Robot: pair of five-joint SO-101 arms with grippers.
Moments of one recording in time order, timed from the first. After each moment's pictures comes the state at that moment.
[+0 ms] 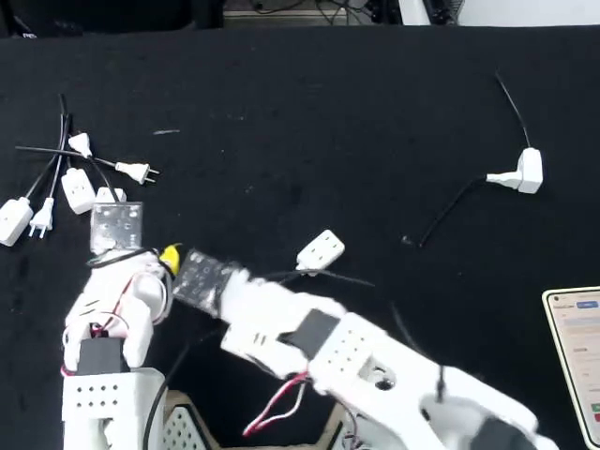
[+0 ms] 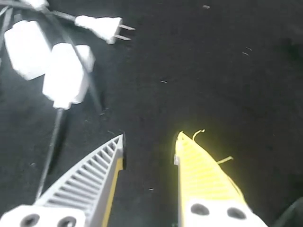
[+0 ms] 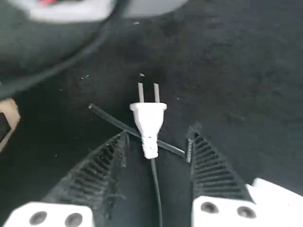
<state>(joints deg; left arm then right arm) -10.5 -88.9 87.3 48.0 -3.5 -54.5 -36.5 67.9 36.8 13.5</state>
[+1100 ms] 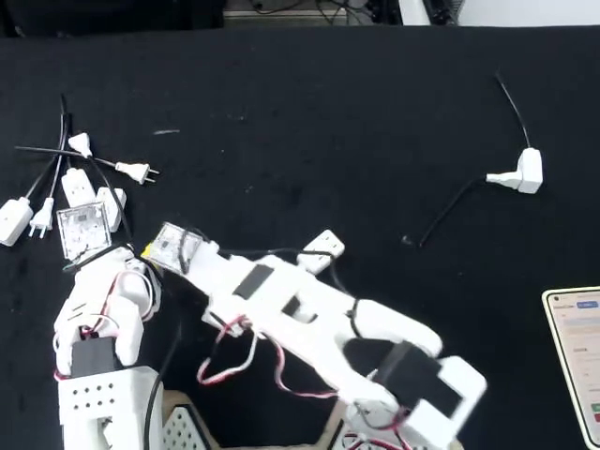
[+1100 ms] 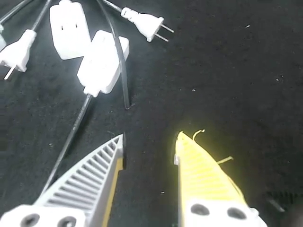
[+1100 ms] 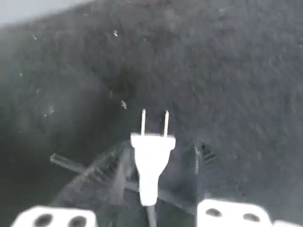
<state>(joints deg) -14.5 -88.9 87.2 48.0 1.2 -50.9 -1.5 43.9 40.0 16.1</state>
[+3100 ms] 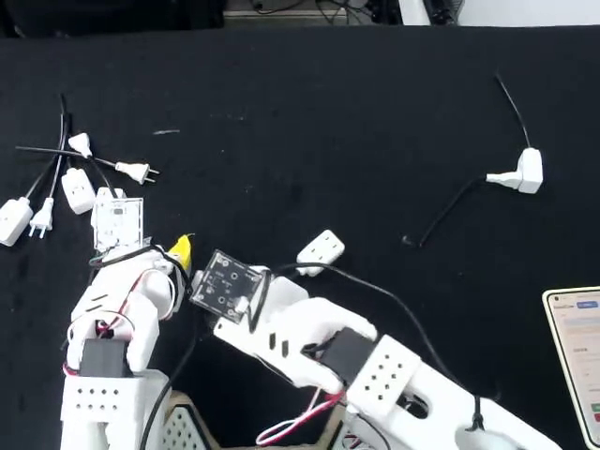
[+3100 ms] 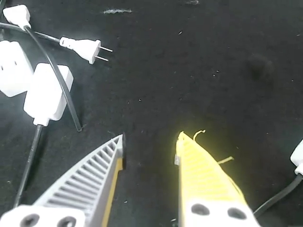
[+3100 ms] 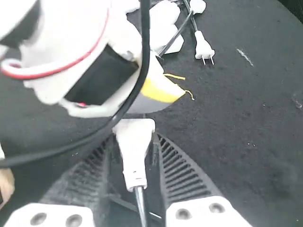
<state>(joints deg) -3.8 -89.5 84.5 47.9 0.1 -53.2 -59.9 74.9 27.5 15.0</state>
